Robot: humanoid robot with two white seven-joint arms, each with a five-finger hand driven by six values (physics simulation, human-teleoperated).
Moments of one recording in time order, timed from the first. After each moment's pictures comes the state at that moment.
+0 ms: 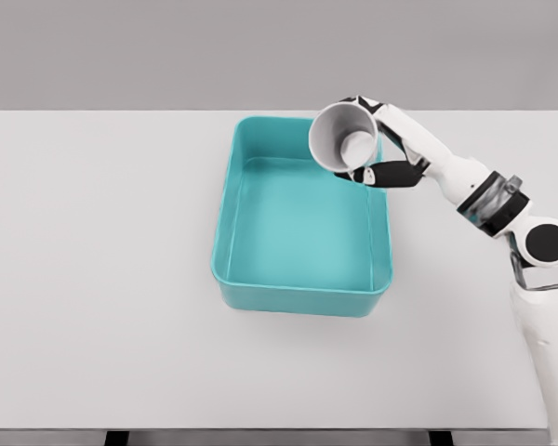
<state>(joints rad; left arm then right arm) -0.02 0.00 -0.13 -0.05 0.04 0.01 -0.17 -0.33 -0.29 0.12 -1.70 0.02 -0.10 0.61</state>
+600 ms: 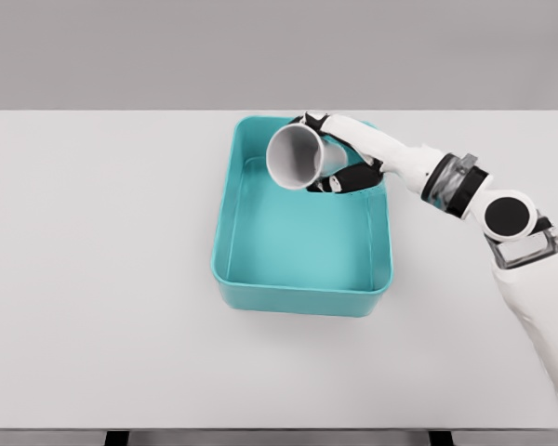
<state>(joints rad) -0.02 0.00 -0.13 -0.05 0.04 0.01 -0.17 -0.49 -0.38 0.37 -1.70 0.13 0.03 0.61</state>
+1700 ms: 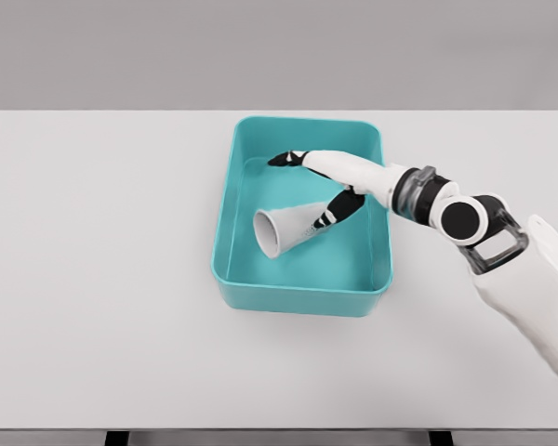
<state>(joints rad) -0.02 0.00 -0.13 -0.05 0.04 0.01 -0.17 -0.57 -0.45 0.59 -1.70 0.28 0.21 0.61</state>
